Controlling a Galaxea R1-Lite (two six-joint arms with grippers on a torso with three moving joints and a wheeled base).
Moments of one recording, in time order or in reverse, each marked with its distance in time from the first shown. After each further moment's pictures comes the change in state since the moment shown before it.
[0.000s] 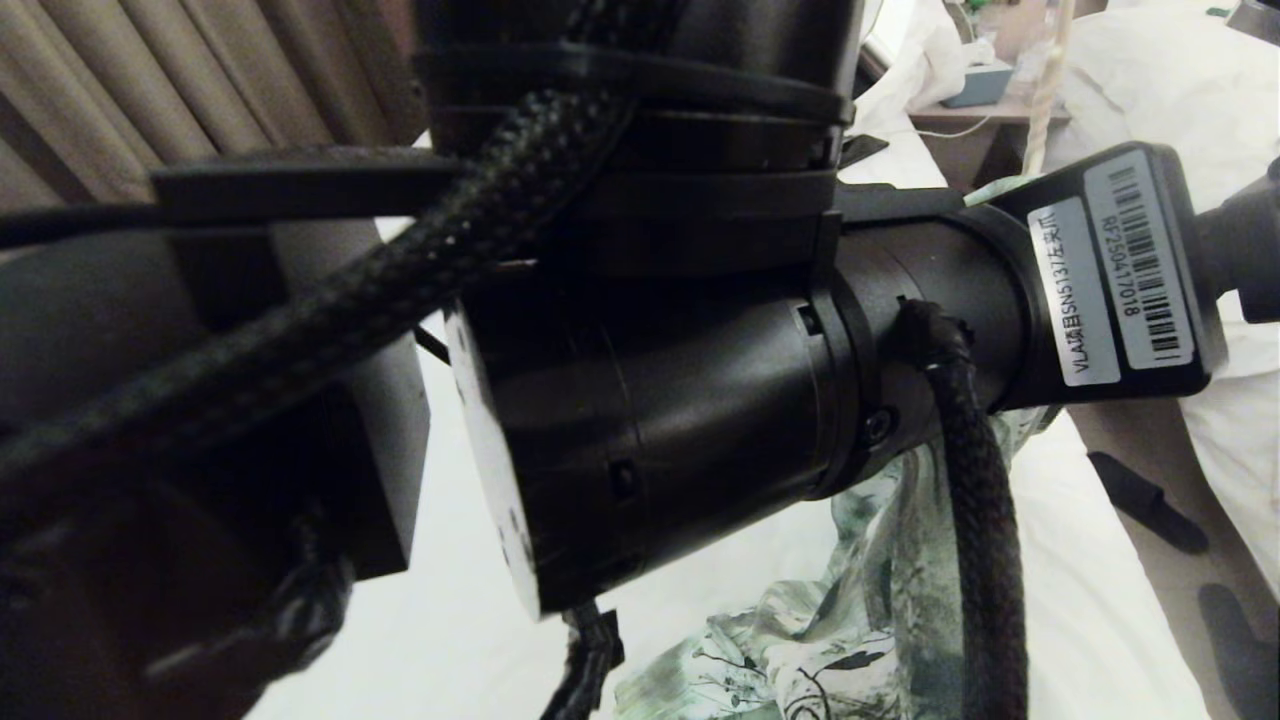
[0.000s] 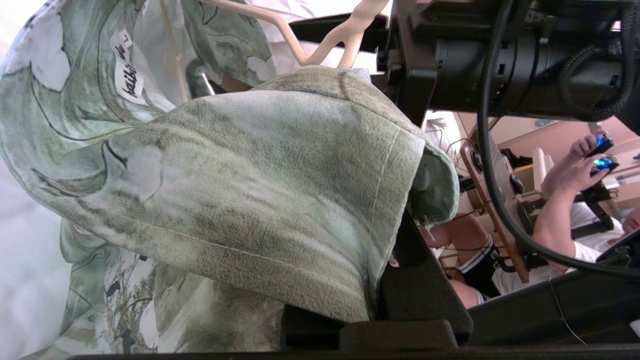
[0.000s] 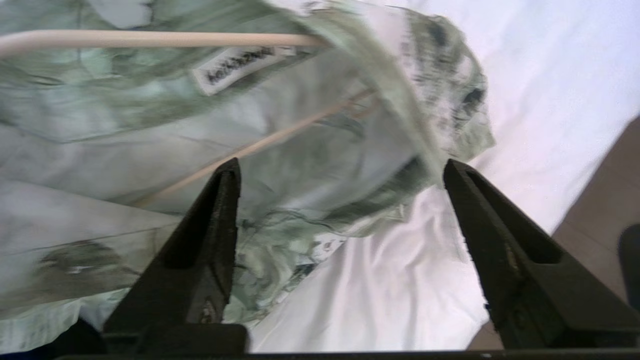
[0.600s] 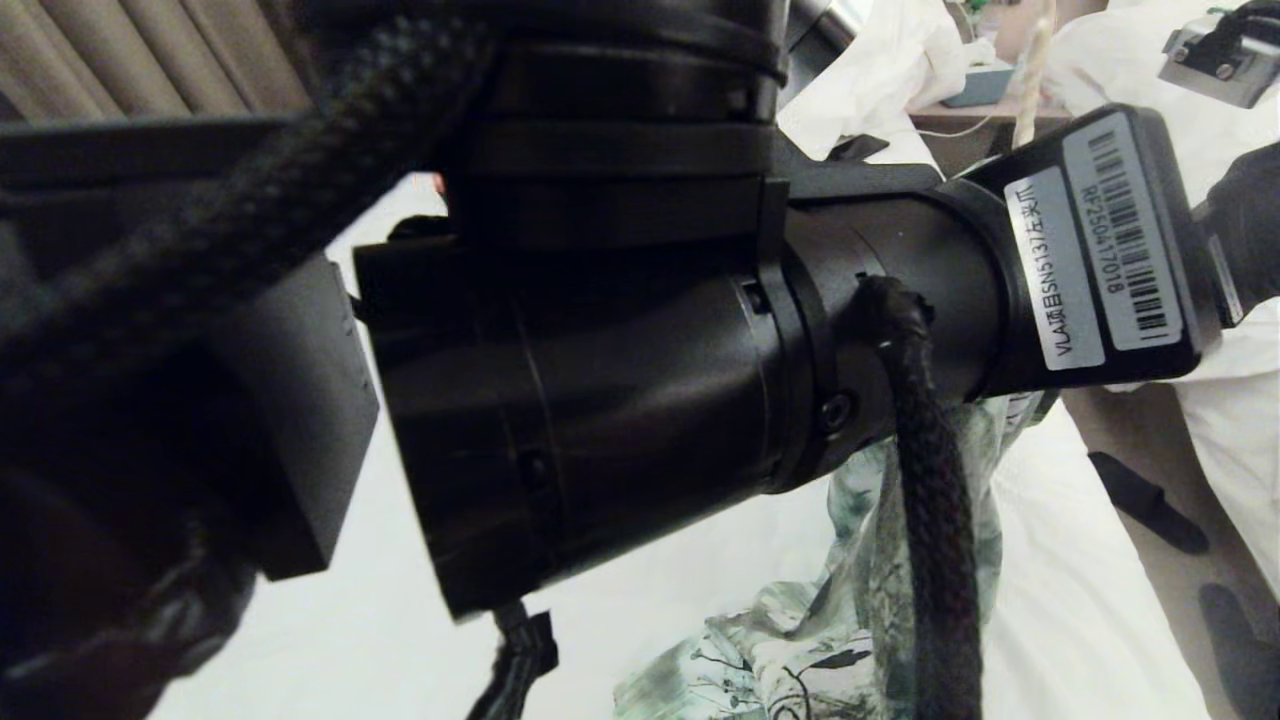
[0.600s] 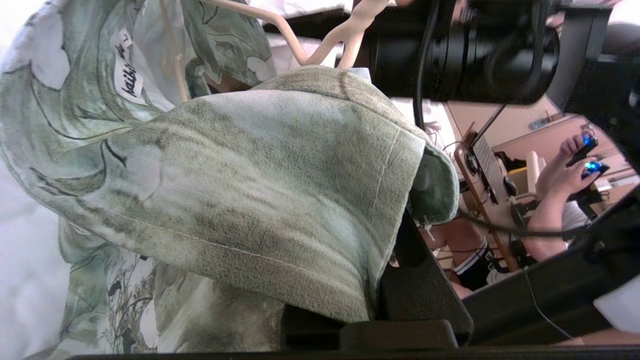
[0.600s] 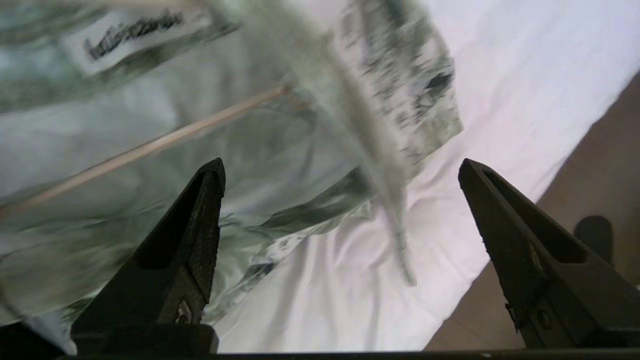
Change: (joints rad) left arm 0.001 -0.032 0.019 0.000 -0.005 -0.003; right arm -0.049 0.072 -0.027 0.000 -0.015 -0.101
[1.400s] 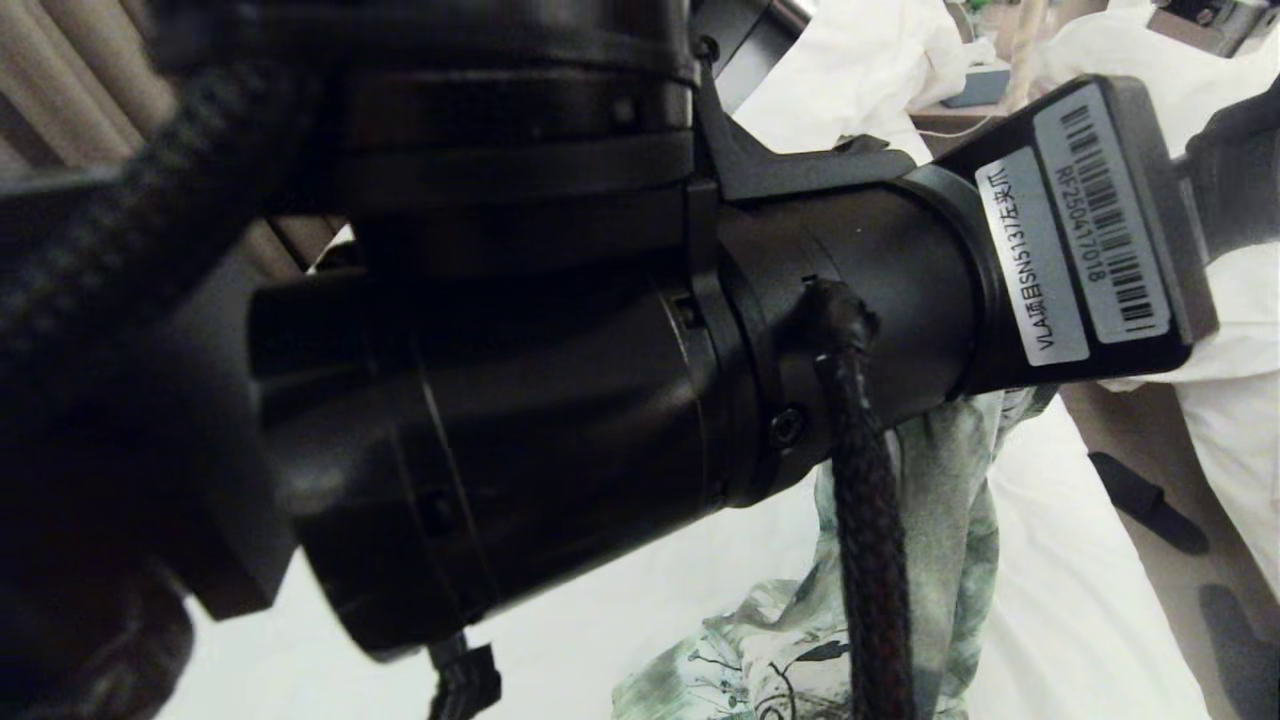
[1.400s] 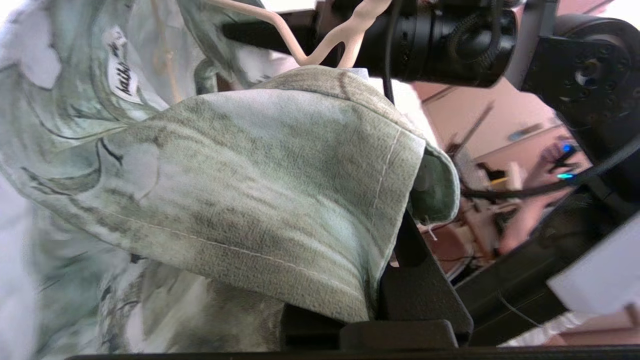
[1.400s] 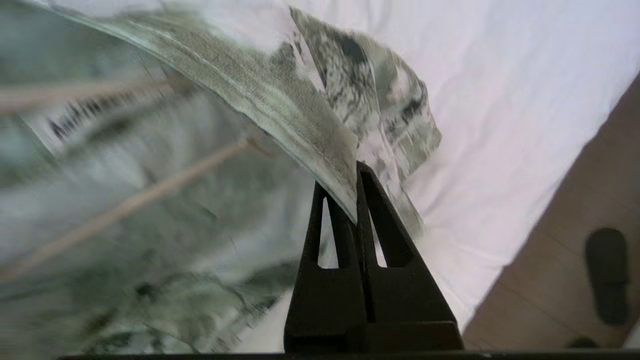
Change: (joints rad) left arm -0.003 -0.035 0.083 -0.115 -0.017 -0.003; right arm -0.011 0.073 -0.137 0.006 0.017 0.059
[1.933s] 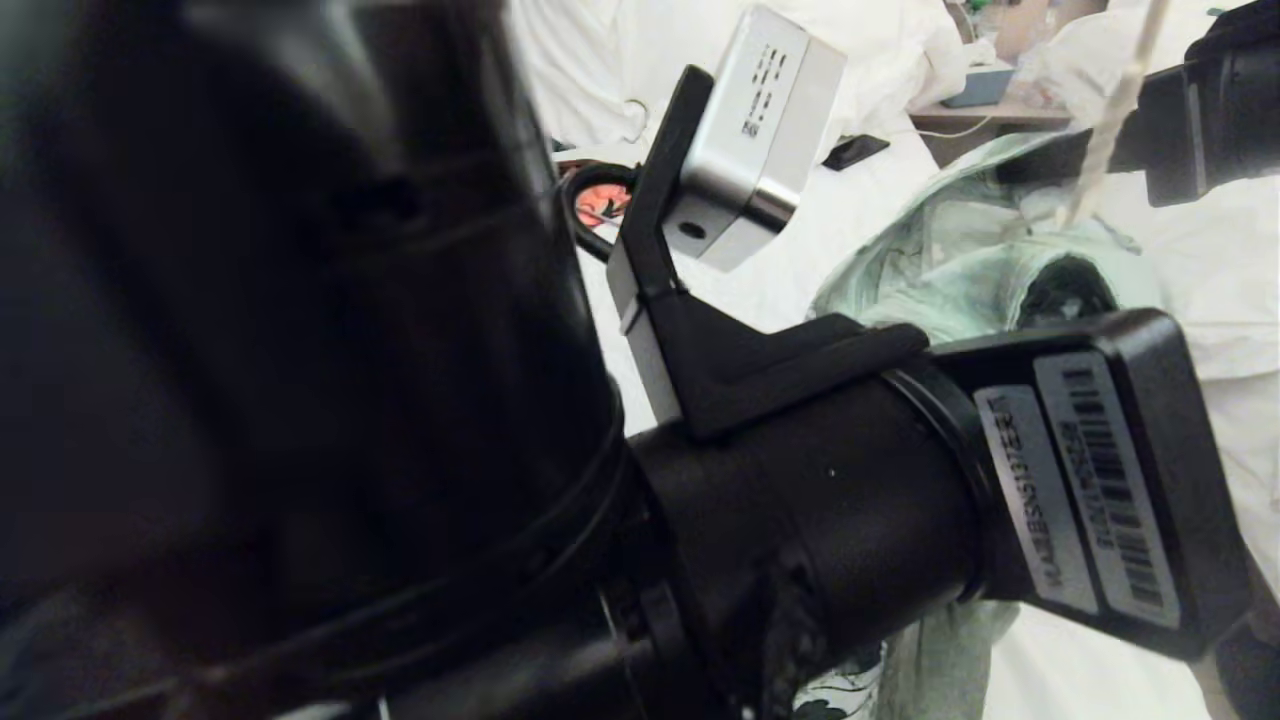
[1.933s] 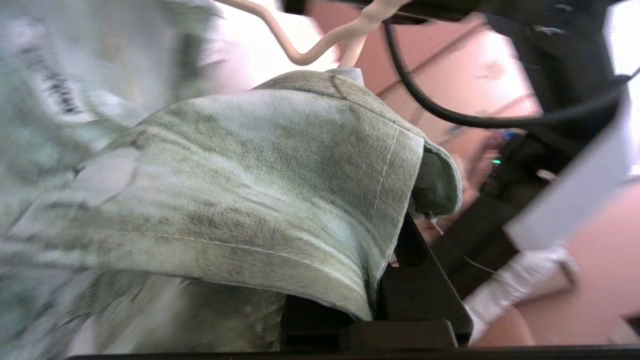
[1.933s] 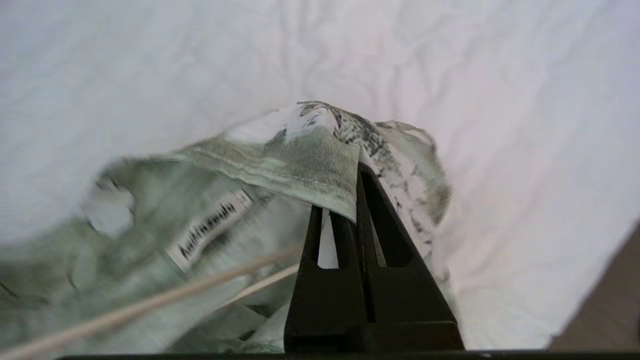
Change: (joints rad) left arm -0.037 -0.027 0.319 -0.419 -0.103 0.004; right arm 0.149 0.003 -0.112 -0.004 0.010 0.069
